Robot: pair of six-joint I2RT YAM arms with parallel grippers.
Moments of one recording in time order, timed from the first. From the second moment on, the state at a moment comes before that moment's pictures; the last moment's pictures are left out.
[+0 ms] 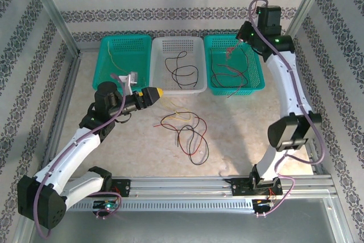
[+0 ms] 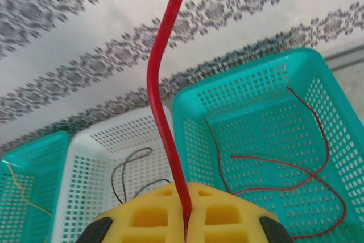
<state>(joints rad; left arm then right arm) -0.33 1.00 0.77 -0.04 0.60 -0.81 0.07 1.79 1.99 -0.77 -0.10 0.47</state>
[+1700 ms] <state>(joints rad) -0.35 1.08 0.79 -0.29 0.49 -0.66 0.80 1.54 0.92 -0.76 0.11 0.92</state>
